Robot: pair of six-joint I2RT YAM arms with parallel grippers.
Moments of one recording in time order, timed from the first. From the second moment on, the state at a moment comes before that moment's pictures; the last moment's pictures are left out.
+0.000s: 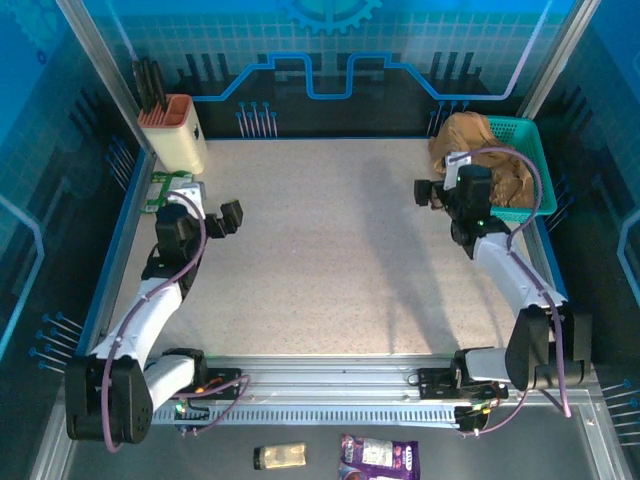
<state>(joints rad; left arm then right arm) 0.02 1.05 0.62 0.09 0.11 -0.24 0.07 1.34 0.96 -0.10 0.07 0.01</state>
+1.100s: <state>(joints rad) 0.02 1.08 0.94 -0.52 0.22 -0.16 -0.26 1.98 1.43 -0.19 -0.35 1.10</state>
